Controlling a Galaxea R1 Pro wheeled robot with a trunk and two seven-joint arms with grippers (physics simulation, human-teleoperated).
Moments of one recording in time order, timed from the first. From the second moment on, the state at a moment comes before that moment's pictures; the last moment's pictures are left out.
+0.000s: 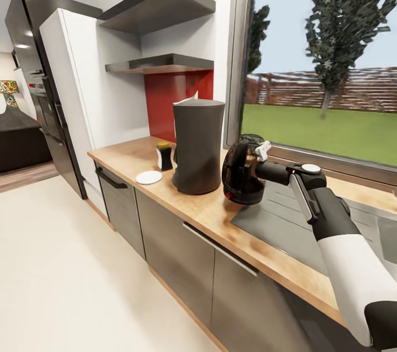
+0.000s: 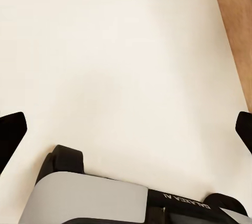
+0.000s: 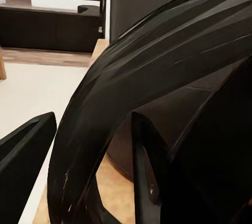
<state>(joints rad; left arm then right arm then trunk) -0.23 0.25 -0.16 -0.03 0.71 0.02 -0.47 -0.95 -0.15 0.09 -1.15 -0.08 0.46 0.85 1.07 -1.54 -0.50</state>
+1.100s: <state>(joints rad) -0.23 0.25 -0.16 -0.03 0.71 0.02 -0.47 -0.95 -0.15 0.09 -1.15 -0.08 0.46 0.84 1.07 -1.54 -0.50</state>
